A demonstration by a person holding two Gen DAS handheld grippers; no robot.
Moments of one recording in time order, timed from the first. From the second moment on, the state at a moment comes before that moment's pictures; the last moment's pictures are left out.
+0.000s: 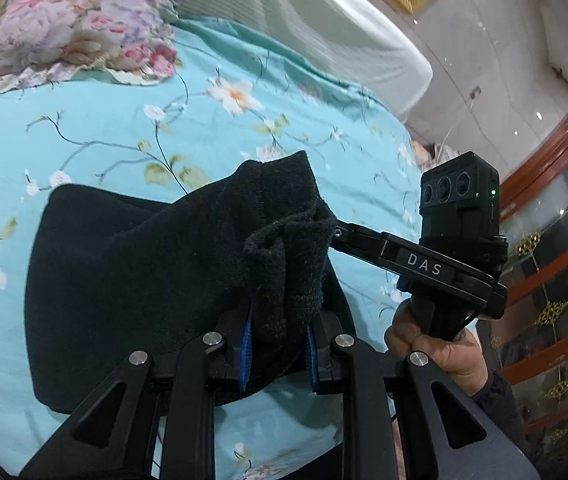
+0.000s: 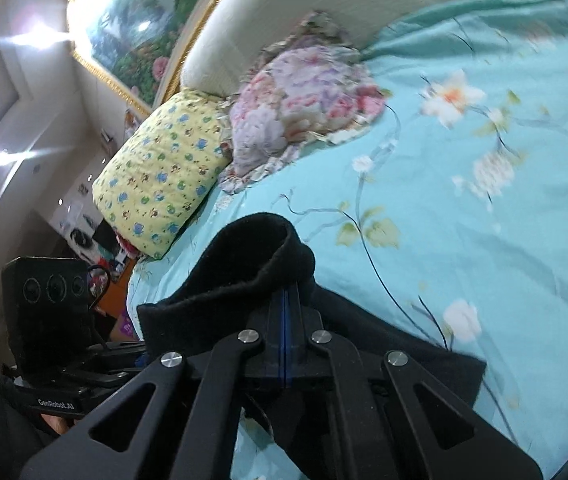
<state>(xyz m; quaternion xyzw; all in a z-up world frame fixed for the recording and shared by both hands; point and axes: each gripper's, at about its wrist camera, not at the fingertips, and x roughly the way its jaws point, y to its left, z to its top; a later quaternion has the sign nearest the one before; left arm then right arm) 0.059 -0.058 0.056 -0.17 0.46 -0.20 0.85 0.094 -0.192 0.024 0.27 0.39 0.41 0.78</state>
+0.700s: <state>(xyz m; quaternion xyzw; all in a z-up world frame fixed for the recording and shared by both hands) 0.061 -0.076 0.042 -0.15 0.47 -0.20 0.85 0.083 -0.236 0.010 0.34 0.39 0.34 0.78</state>
